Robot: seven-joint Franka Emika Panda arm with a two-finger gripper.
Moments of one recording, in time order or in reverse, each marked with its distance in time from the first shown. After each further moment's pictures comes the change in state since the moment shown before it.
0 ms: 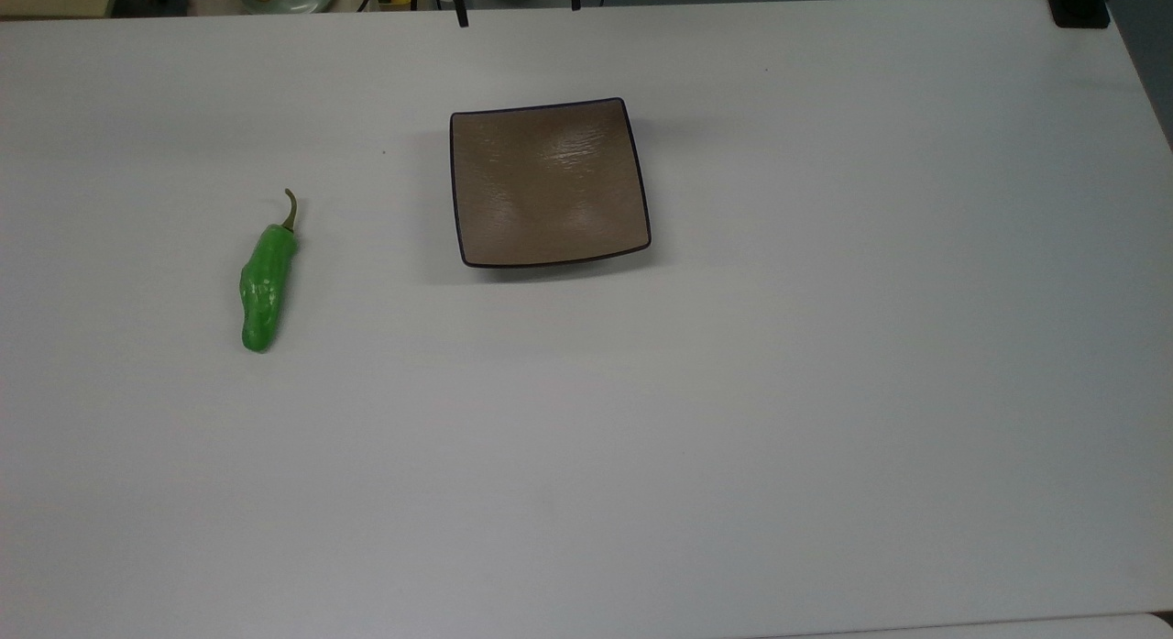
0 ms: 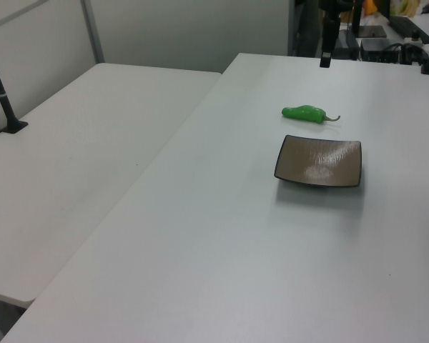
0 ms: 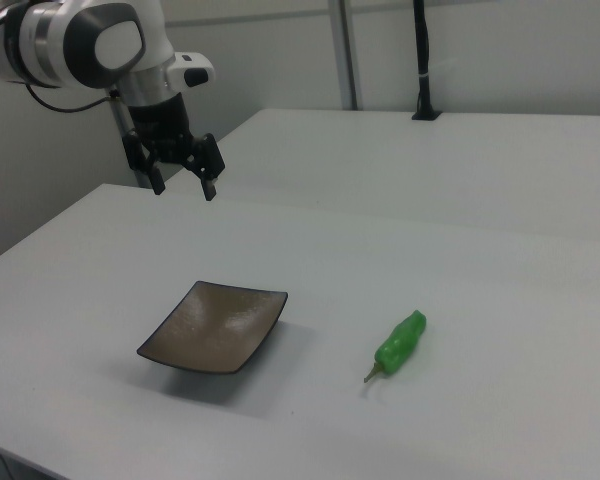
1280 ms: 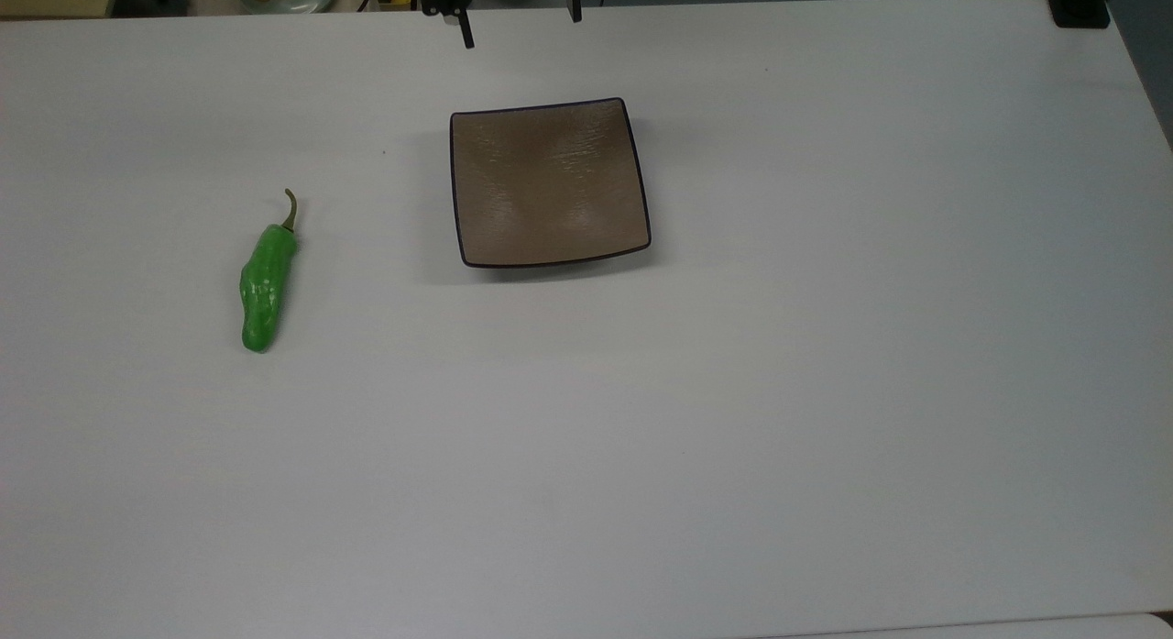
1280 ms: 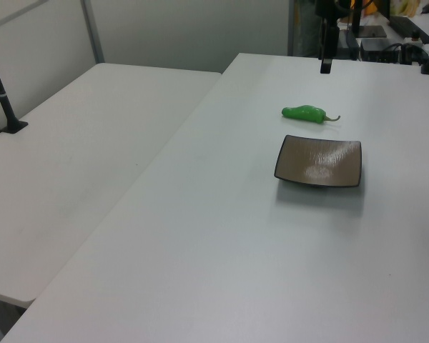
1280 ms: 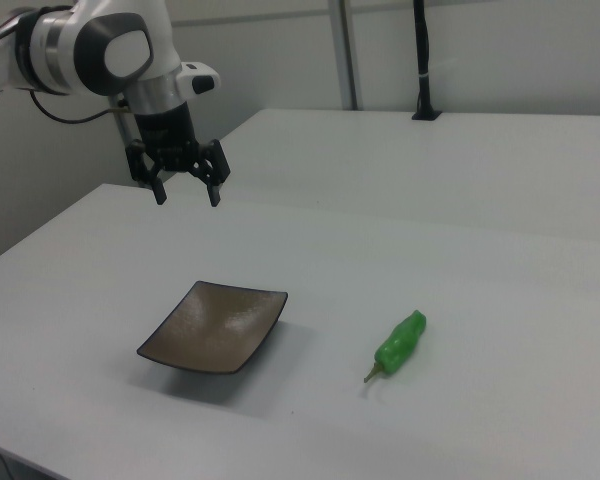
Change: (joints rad) arm 0.001 0.027 0.001 -0.001 0.000 0.001 -0.125
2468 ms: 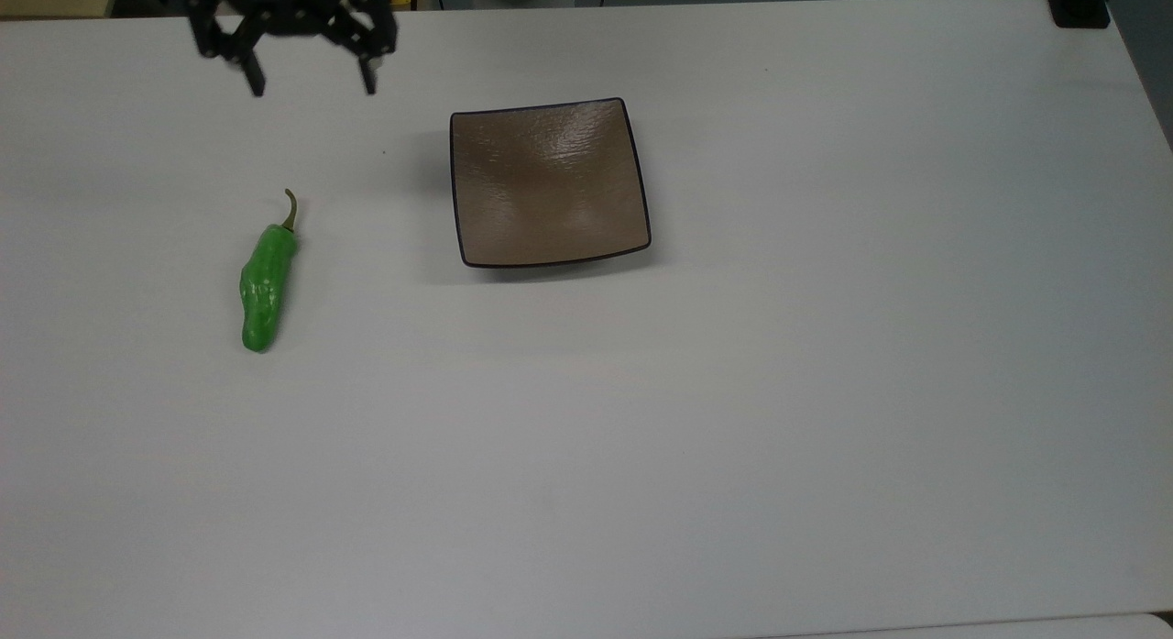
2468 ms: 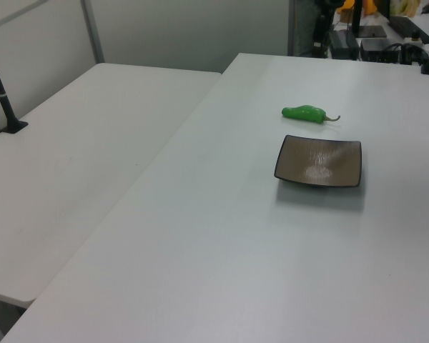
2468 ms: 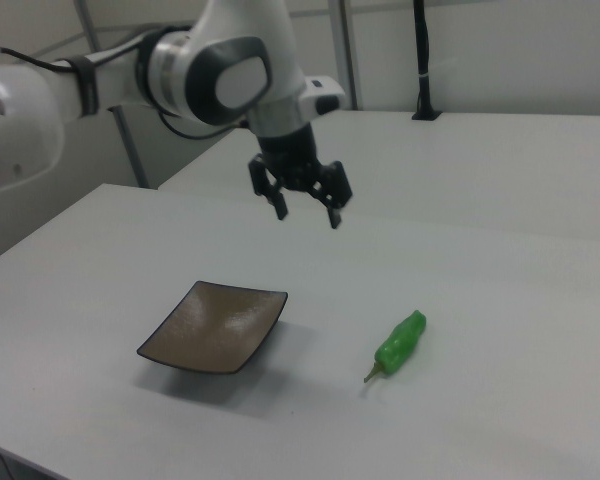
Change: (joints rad) arm -0.258 0.138 -0.030 0.080 -0.017 0.126 -0.035
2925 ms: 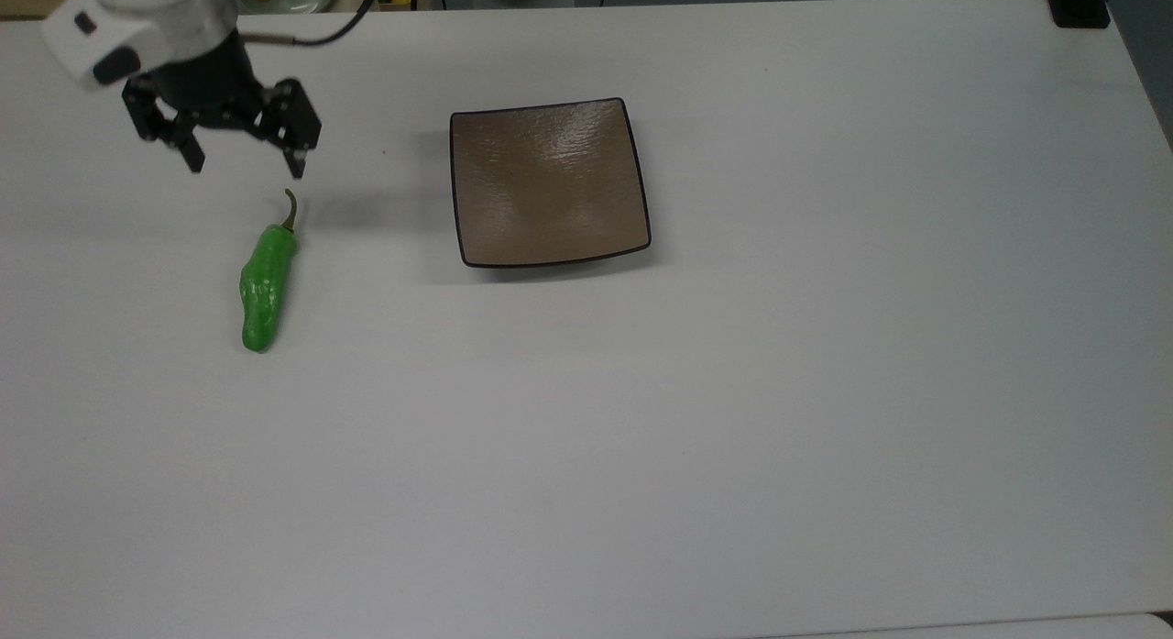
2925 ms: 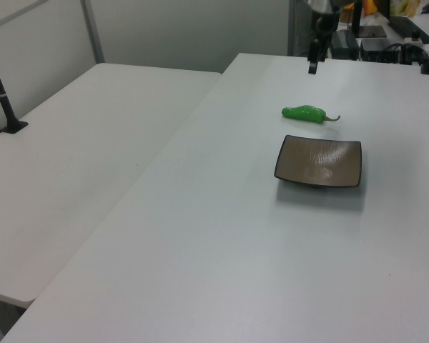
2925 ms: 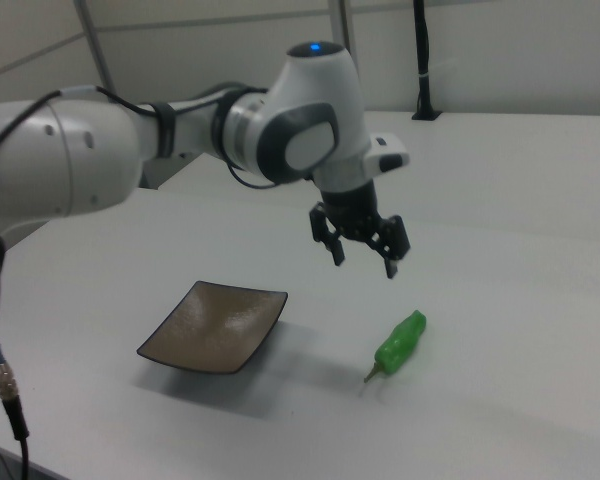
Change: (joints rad) arm -0.102 0.161 -0.001 0.002 -0.007 0.137 -0.024
